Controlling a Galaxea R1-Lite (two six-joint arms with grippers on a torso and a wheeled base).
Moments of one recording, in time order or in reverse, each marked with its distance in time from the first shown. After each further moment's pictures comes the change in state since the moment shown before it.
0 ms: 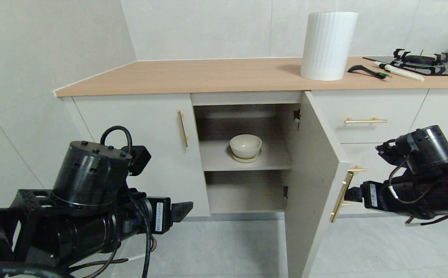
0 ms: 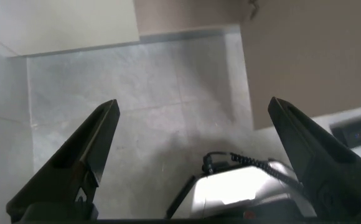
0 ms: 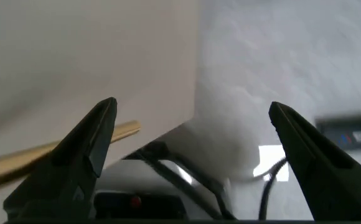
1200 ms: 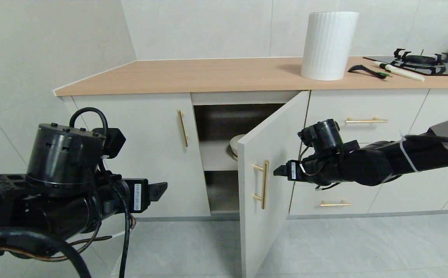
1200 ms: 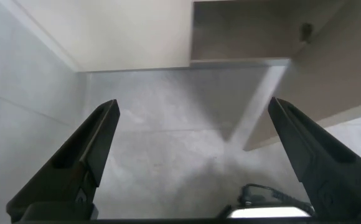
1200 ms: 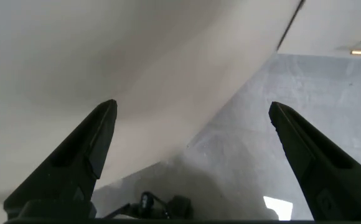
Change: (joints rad) left arm 0.104 -0.031 -0.035 0.002 0.147 0.107; right arm 0.155 0.472 -0.453 -0.171 -0.006 -0.015
